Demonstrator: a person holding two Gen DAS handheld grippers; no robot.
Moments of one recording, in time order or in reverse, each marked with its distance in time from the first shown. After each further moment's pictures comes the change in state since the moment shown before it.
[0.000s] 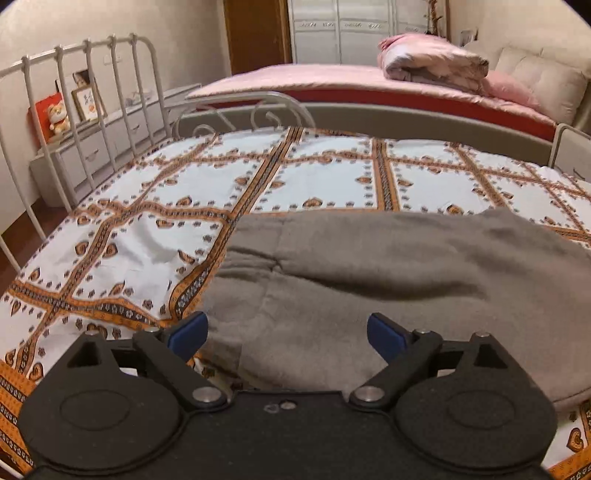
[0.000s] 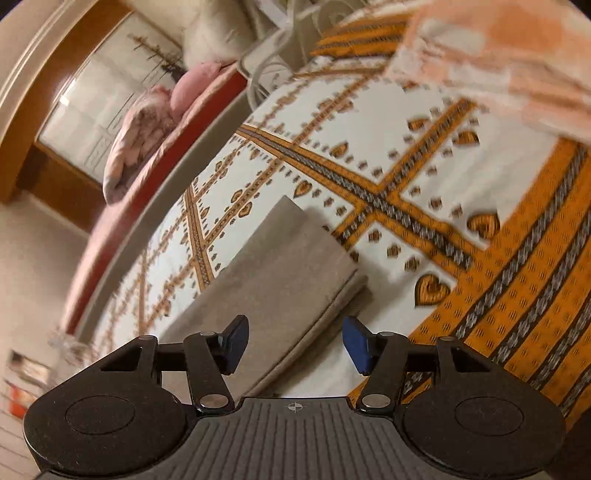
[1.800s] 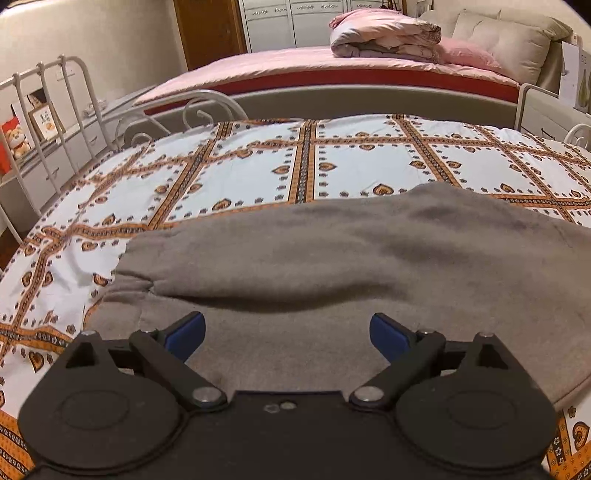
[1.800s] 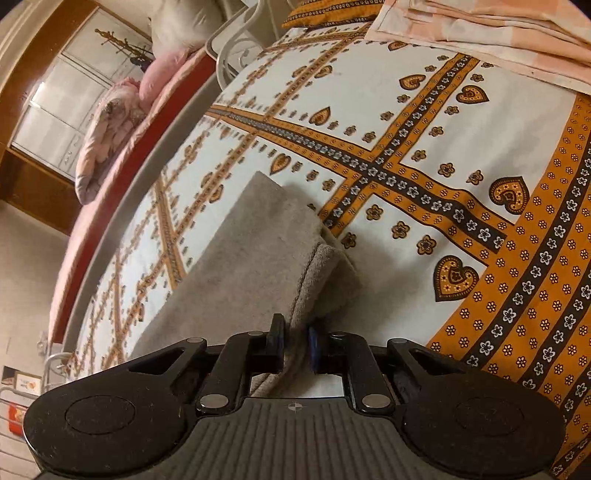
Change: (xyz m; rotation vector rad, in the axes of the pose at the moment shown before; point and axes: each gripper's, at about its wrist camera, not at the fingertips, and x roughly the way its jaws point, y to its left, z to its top) left arm 0.010 -0.086 0.006 0.128 0.041 -0.064; right arm 0.044 -0.005 0.008 0.045 0.037 -0.096
